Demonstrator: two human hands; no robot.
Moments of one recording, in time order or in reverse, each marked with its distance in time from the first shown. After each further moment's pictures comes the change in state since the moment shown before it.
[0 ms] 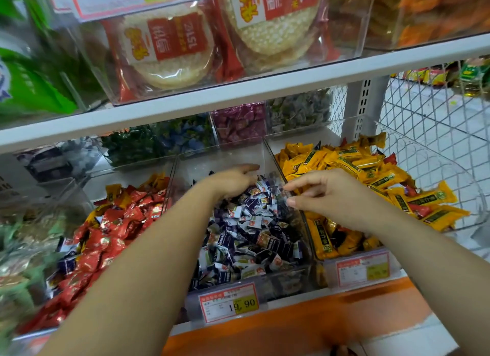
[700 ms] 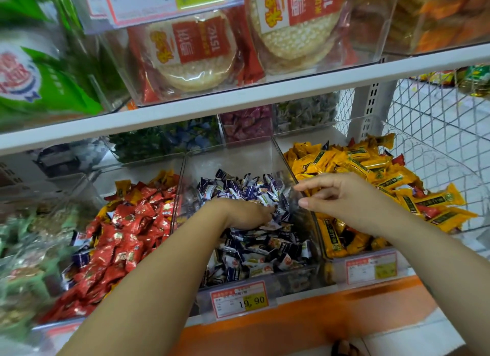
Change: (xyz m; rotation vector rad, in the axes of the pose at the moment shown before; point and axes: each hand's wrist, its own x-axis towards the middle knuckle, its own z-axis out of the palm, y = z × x) left_hand -0.019 -0.013 0.030 0.227 -0.419 -0.035; right_hand -0.006 -0.002 0.001 0.001 -0.010 -0.021
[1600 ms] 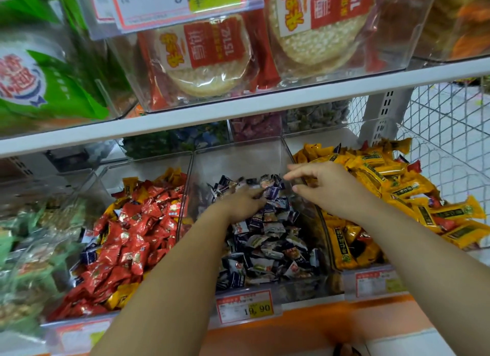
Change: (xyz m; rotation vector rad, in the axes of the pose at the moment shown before) left_hand 0.026 -0.031 -0.003 -0.185 0.398 -0.161; right_hand 0.056 -0.005 0.014 -0.254 0.054 -0.142
